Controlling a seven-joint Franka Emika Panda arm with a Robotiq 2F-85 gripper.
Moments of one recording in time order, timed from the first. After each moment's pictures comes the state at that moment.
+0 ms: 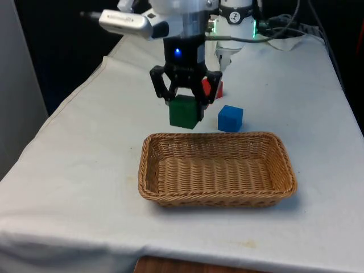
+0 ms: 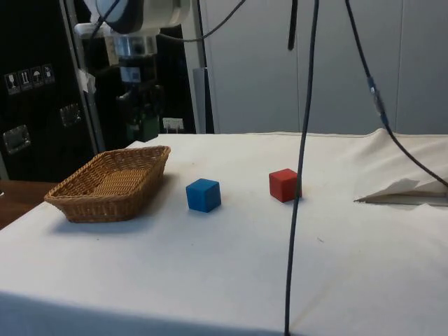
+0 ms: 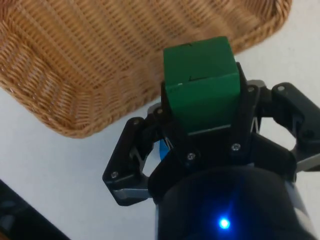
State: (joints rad) arm 0.33 0.69 -0.55 -1.57 0.43 2.19 -0.20
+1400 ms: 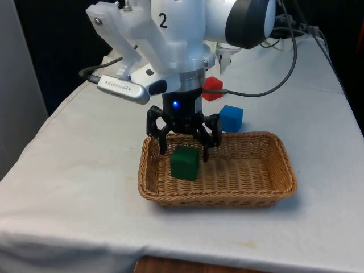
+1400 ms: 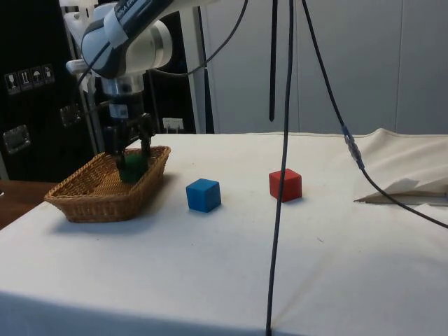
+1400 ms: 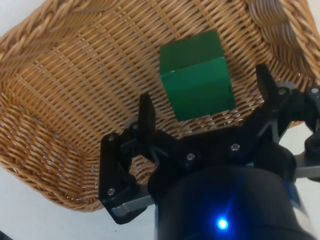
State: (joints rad) arm 0.29 0.97 -0.56 -1.29 0.56 2.16 -0.22
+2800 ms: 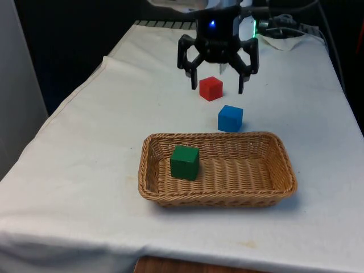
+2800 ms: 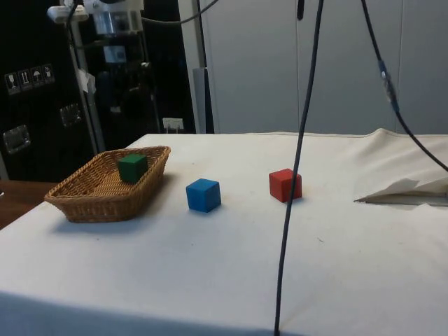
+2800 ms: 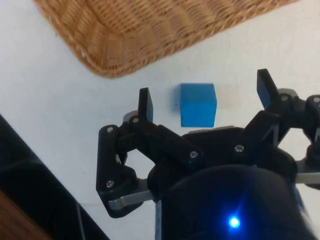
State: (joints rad) arm 0.40 0.60 -0.54 -1.56 0.35 2.07 -0.11
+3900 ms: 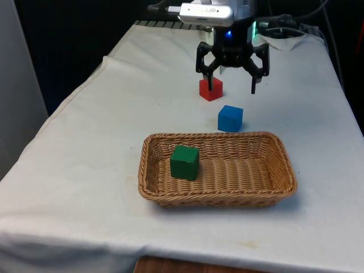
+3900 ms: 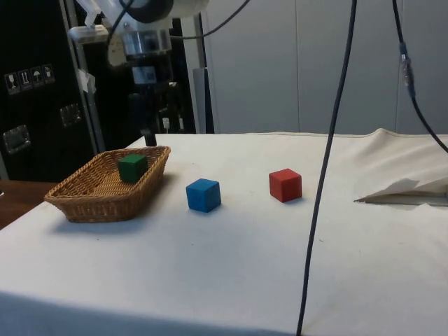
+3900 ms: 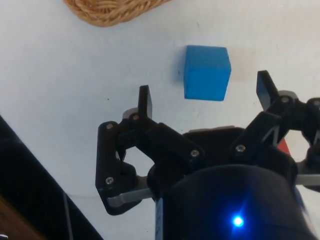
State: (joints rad) arm 0.41 0.43 -0.44 -1.89 0.27 2.23 -0.07
